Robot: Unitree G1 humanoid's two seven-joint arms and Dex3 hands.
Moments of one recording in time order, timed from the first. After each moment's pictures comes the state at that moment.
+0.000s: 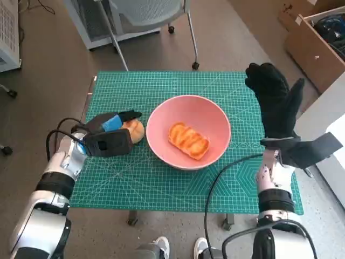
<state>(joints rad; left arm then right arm) -0.78 0.54 -0.32 0.97 0.50 -0.38 -0.18 -0.77 -0.12 -0.31 0.96 0.35 -0.70 0.52</state>
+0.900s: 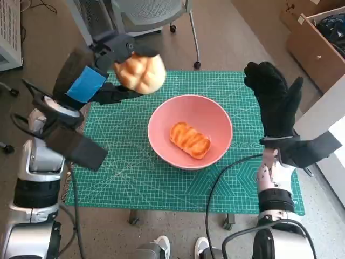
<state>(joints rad) -0.73 0.53 -0.04 0.09 0.26 -0.35 -0.20 -0.77 -0.12 -0.29 0.96 0.33 -0.69 0.50</state>
